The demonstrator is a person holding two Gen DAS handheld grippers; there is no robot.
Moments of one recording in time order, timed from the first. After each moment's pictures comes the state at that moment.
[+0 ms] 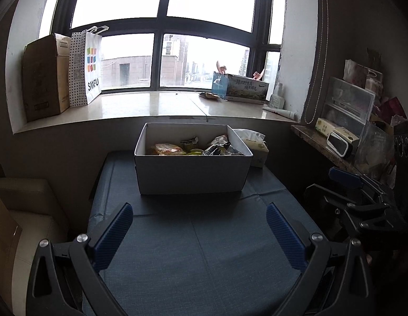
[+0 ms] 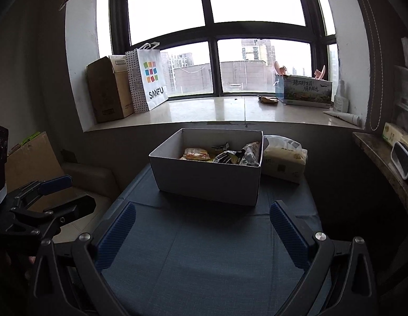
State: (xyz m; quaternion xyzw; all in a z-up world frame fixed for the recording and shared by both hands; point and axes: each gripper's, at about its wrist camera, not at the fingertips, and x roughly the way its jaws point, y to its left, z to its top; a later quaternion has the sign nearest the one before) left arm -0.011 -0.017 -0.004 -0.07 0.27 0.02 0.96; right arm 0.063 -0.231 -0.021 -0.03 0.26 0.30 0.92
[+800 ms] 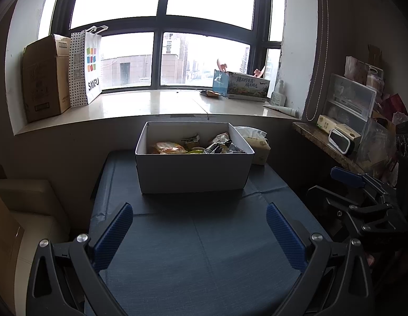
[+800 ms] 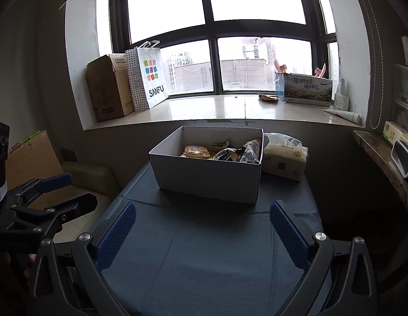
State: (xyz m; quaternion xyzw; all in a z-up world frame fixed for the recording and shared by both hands) left arm -0.008 -0.017 -0.004 -0.06 0.28 0.02 0.96; right arm 0.062 -0.231 -0.023 -0.03 0.26 0.30 0.92
